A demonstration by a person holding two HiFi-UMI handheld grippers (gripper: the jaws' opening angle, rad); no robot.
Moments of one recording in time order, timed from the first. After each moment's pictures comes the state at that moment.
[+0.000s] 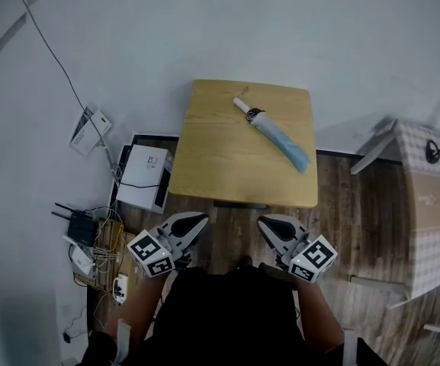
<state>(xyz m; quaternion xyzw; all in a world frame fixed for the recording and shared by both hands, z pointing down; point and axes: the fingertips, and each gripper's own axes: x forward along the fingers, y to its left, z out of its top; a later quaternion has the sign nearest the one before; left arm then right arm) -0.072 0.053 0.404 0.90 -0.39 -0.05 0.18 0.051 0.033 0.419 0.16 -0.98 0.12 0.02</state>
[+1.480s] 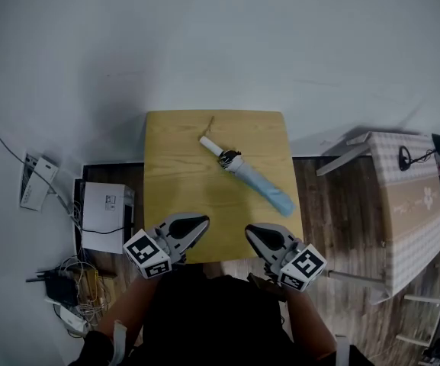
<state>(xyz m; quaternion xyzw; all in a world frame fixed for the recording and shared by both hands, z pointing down) -0.119 -0.198 0.419 0.94 -0.26 -0.07 0.19 -0.024 -0.177 0.426 0.26 -0.95 0.15 0.08</state>
